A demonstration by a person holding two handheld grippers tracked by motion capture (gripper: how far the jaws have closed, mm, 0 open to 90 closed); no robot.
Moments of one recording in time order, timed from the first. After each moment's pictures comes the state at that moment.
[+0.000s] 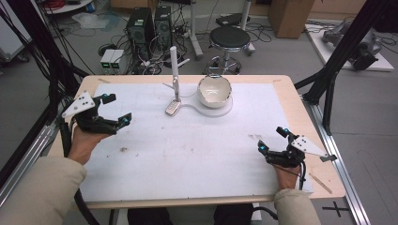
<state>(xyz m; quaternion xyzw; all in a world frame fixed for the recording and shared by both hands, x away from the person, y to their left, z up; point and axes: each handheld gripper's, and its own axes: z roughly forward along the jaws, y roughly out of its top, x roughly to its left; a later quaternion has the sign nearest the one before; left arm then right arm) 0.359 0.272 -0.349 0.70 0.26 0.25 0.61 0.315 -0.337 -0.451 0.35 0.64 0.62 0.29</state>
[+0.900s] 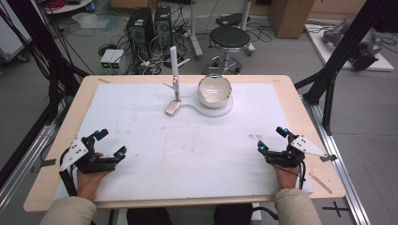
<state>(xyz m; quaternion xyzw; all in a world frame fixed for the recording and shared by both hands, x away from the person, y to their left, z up) 0.287 0.290 -0.454 0.62 0.30 0.30 0.66 0.316 -0.336 -0.451 0.35 0.64 0.62 0.30</state>
